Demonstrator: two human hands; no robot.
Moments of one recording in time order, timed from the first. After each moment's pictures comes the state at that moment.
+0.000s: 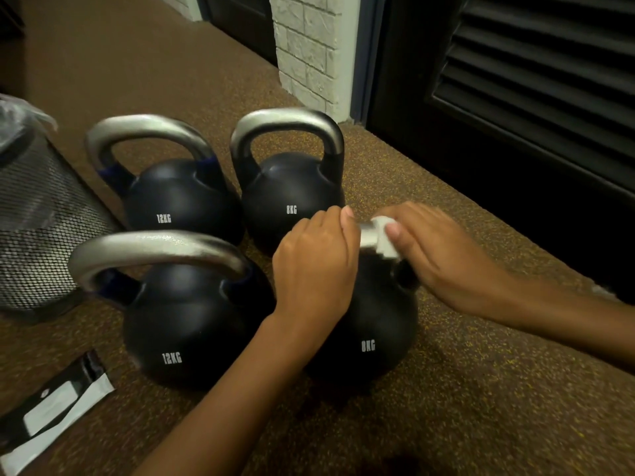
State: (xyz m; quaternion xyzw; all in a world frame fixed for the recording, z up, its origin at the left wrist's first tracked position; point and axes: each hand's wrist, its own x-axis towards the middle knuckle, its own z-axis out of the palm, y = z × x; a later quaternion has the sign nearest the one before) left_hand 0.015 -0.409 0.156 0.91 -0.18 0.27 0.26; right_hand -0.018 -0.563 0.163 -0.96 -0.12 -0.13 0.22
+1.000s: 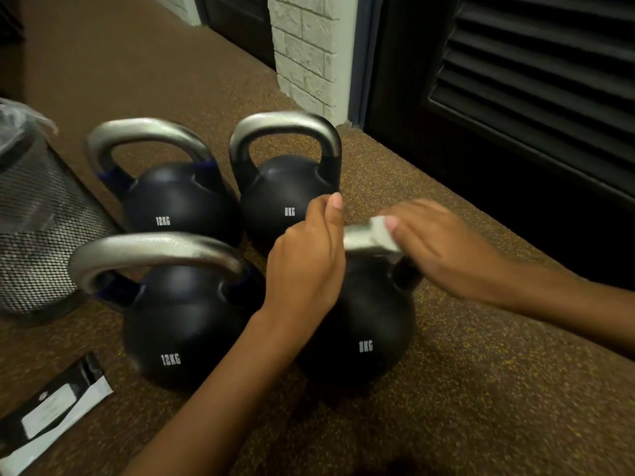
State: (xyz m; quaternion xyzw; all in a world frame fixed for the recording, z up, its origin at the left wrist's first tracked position) left_hand 0.014 -0.404 0.170 0.90 -0.15 0.05 0.41; right_hand -0.013 -0.570 0.169 -0.97 -0.12 -0.09 0.20
